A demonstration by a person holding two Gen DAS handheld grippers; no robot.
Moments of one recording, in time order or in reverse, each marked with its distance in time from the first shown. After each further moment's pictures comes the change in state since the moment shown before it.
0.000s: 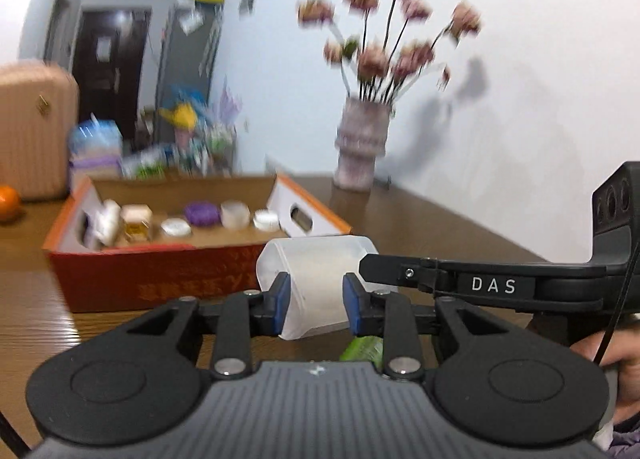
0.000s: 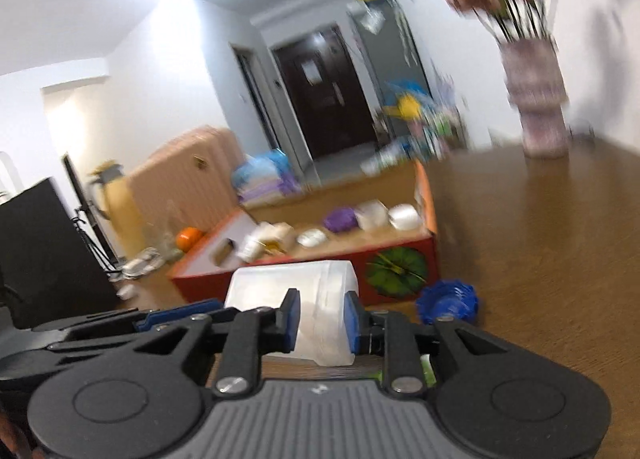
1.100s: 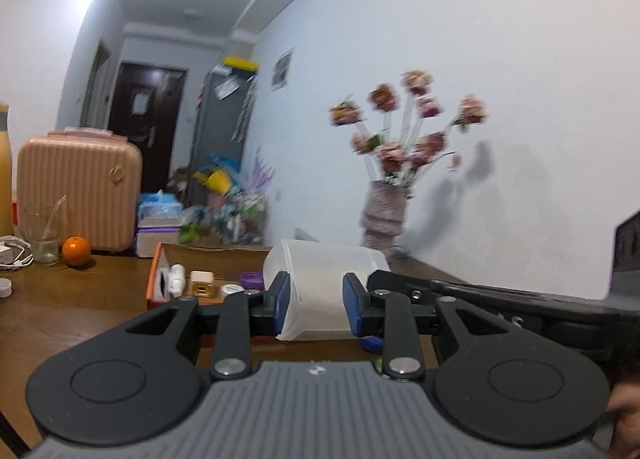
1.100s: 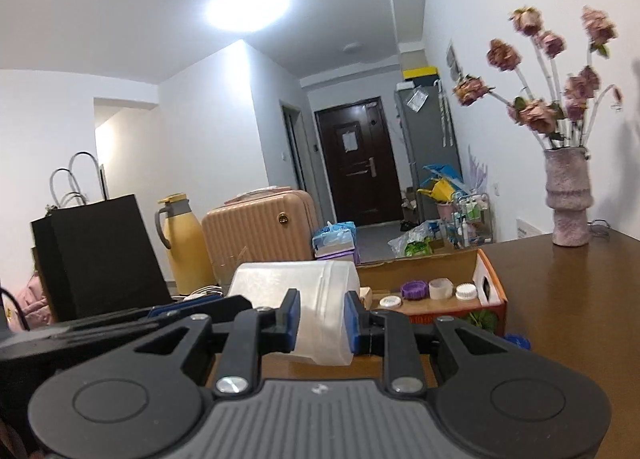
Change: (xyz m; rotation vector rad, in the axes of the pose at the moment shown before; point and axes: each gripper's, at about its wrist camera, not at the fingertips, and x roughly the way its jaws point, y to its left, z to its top) left arm -0.101 0.017 0.030 -0.054 -0.168 0.085; right arm -0.048 0.105 0.015 -0.112 -0.147 0.040
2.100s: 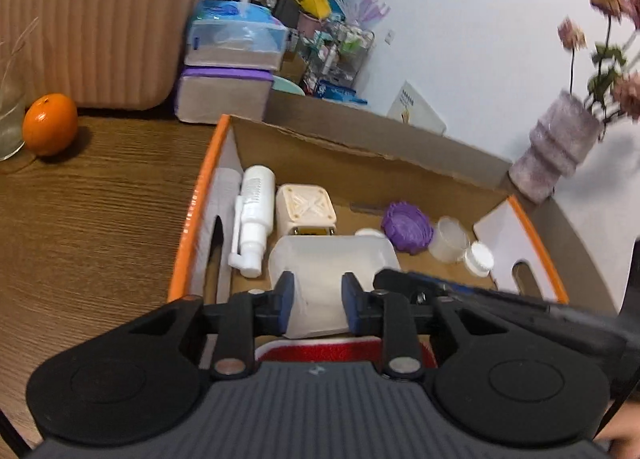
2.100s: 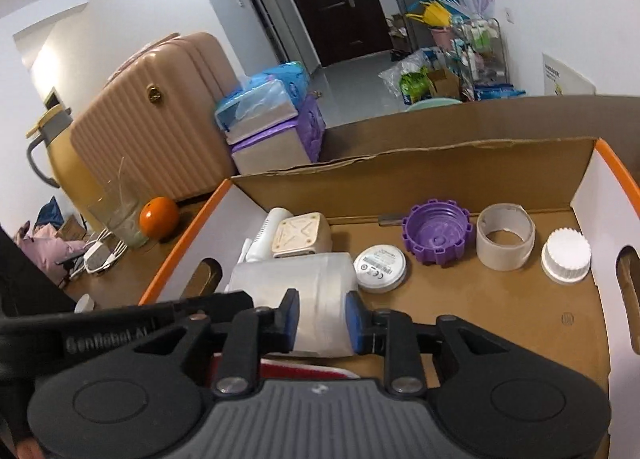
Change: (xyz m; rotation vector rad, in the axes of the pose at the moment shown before) left arm 0.304 0.176 0.011 -0.264 0.549 0.191; right arm 0.346 -0.101 -0.002 0.178 0.530 -0.020
